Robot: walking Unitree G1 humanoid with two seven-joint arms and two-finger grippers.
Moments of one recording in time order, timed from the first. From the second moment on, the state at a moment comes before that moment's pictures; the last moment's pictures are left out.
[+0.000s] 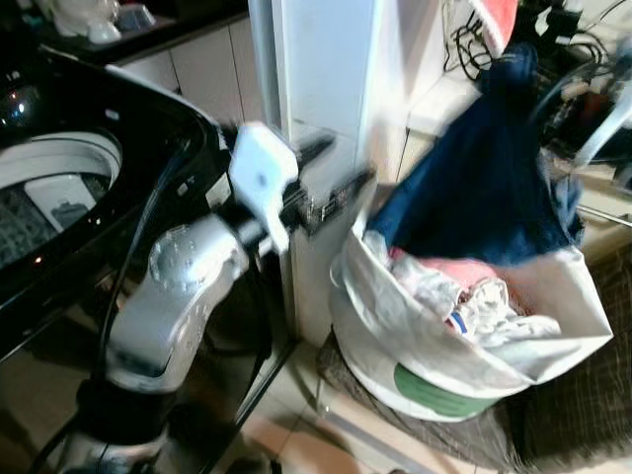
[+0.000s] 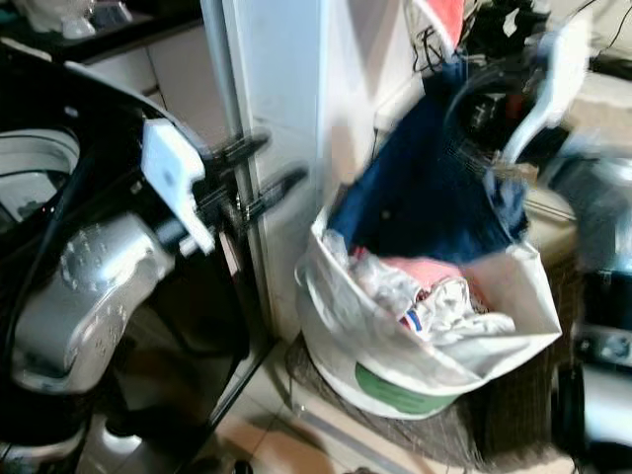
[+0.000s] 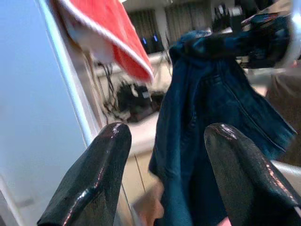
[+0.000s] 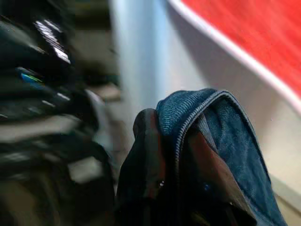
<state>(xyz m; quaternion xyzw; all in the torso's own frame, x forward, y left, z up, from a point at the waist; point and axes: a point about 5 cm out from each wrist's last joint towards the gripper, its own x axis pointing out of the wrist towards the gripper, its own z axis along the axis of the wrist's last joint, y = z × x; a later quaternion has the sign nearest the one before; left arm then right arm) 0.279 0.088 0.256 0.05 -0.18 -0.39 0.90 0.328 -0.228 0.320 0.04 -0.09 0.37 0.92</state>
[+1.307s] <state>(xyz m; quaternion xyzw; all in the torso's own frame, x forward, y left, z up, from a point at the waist) 0.293 0.074 0.261 0.05 -0.21 -0.40 0.89 0.289 -0.157 0.351 0.19 -0.11 0.56 0.80</state>
